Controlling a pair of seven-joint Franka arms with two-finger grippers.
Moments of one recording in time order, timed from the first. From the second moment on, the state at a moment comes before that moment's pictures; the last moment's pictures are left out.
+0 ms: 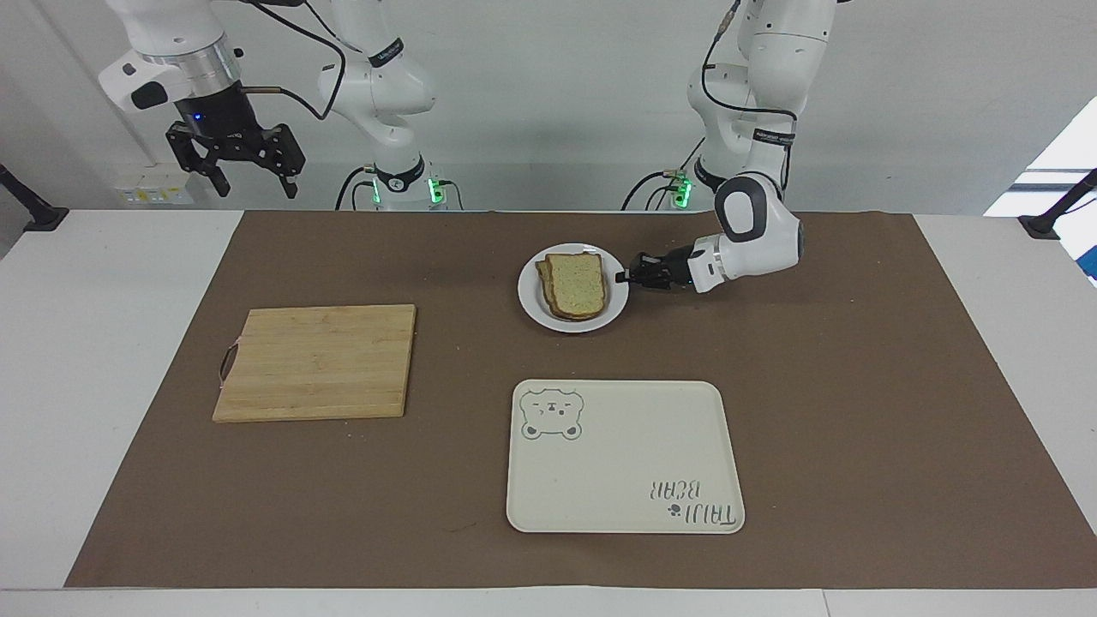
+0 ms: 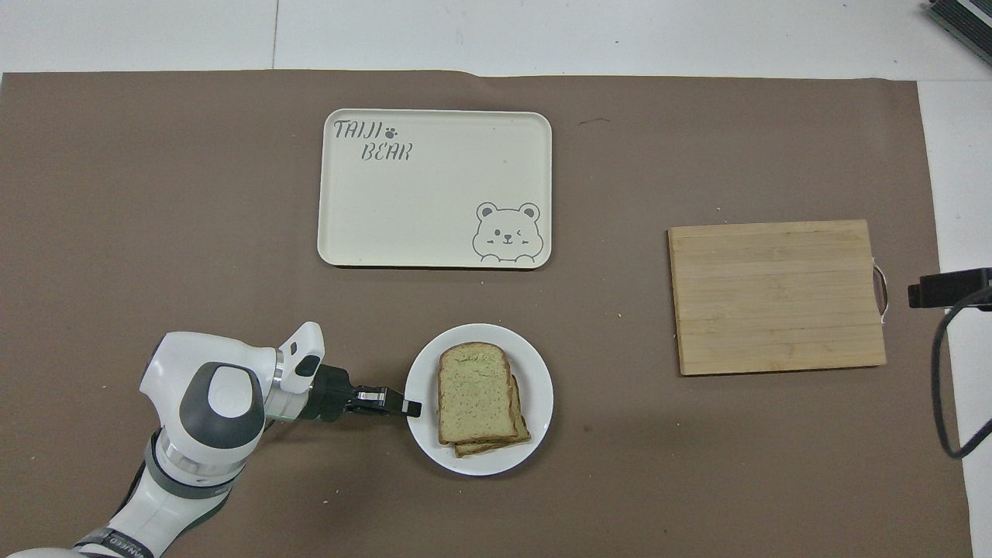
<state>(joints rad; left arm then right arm) -0.34 0.08 0.02 -2.48 -1.22 2.06 0.63 -0.01 -0.16 -0.05 -1.68 -0.03 1.56 -0.03</state>
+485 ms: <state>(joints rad) -0.27 0.08 0.03 -2.43 -1.22 1.99 0.66 -0.01 -0.16 -0.05 -1.68 -0.03 1.56 -0.03</state>
